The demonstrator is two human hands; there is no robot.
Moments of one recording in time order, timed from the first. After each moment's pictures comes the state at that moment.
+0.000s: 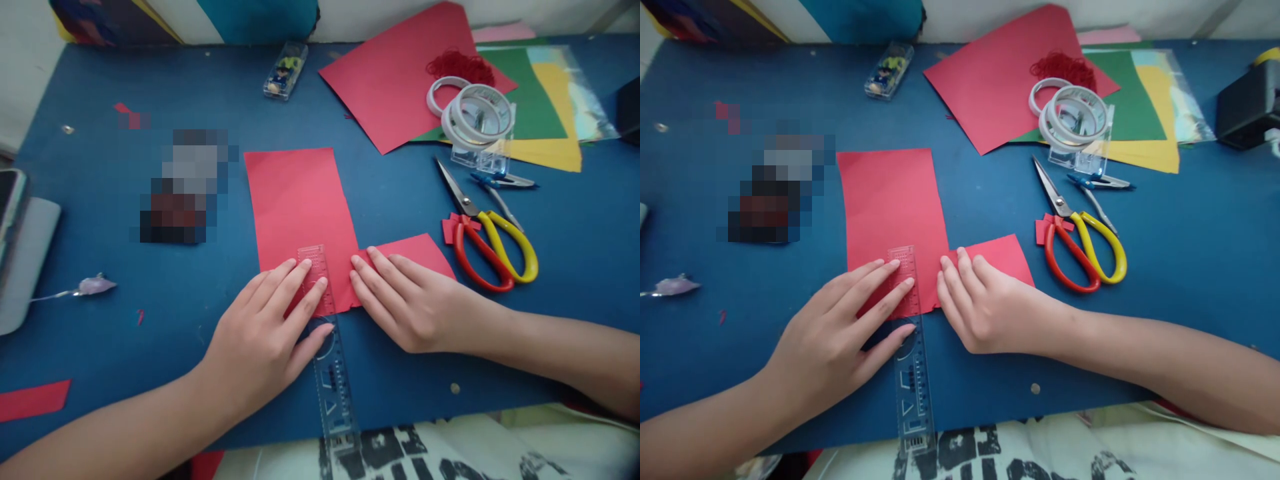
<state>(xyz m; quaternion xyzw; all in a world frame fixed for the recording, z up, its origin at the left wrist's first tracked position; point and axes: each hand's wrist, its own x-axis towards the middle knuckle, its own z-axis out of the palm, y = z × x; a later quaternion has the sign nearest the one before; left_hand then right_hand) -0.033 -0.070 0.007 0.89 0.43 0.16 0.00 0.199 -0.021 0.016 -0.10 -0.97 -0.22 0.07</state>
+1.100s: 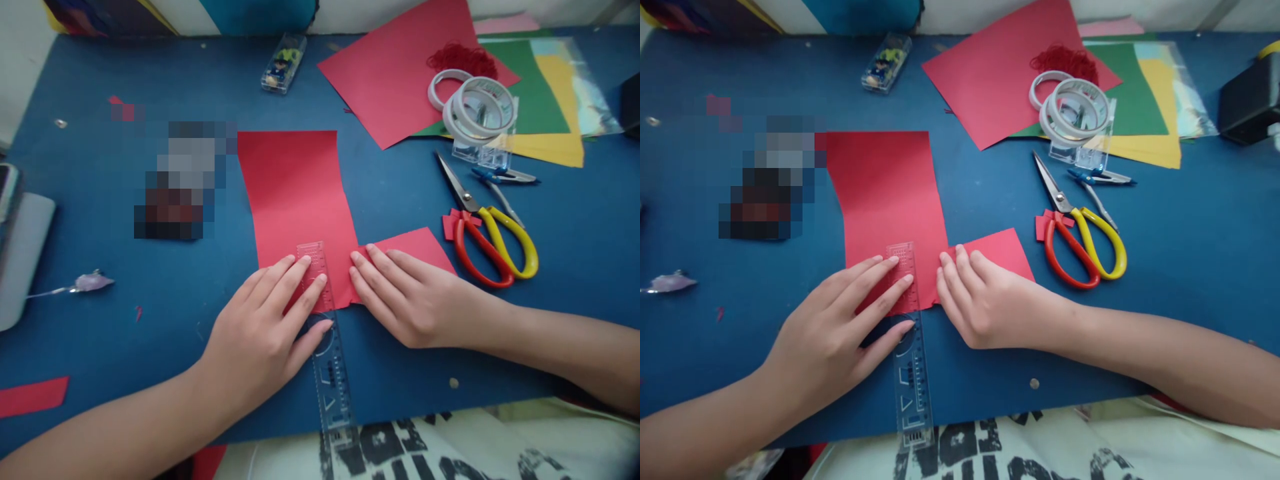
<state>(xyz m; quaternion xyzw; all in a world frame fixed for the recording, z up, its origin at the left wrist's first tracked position) -0.032 -0.071 0.008 0.89 0.43 0.15 0.00 0.199 -0.019 0.016 -0.09 -0.97 -0.21 0.07</state>
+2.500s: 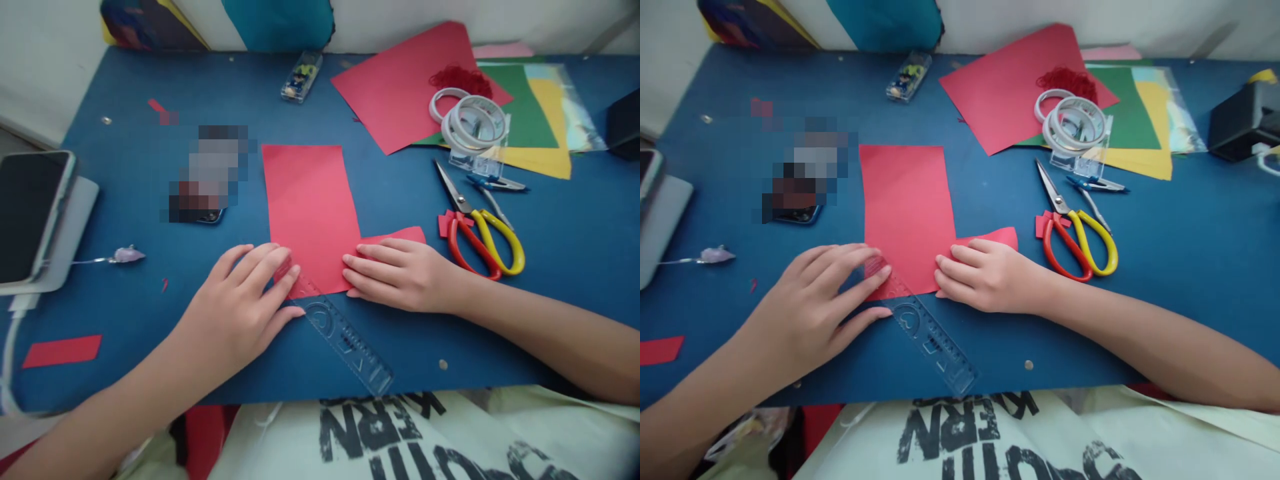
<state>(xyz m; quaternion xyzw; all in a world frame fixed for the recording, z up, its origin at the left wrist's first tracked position) -0.061 -0.078 0.020 0.90 0.41 0.09 -0.05 0.197 -0.005 0.001 -0.07 -0.97 -0.10 0.22</state>
